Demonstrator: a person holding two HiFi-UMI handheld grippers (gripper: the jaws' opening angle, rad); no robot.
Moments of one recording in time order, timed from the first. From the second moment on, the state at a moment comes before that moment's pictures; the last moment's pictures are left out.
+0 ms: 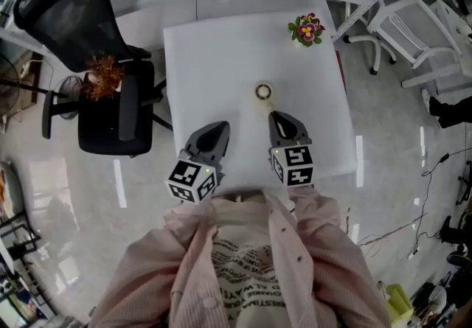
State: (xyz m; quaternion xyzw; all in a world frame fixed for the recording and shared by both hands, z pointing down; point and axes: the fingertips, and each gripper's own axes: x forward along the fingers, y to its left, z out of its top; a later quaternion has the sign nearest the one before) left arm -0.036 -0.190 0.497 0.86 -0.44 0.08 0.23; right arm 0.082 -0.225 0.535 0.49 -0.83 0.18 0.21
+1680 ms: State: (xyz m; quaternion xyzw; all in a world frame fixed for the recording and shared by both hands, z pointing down) left arm -0.098 -0.174 0.347 0.85 -0.52 -0.01 0.06; right arm 0.119 -0.197 0.335 0.53 -0.84 0.07 -0.02
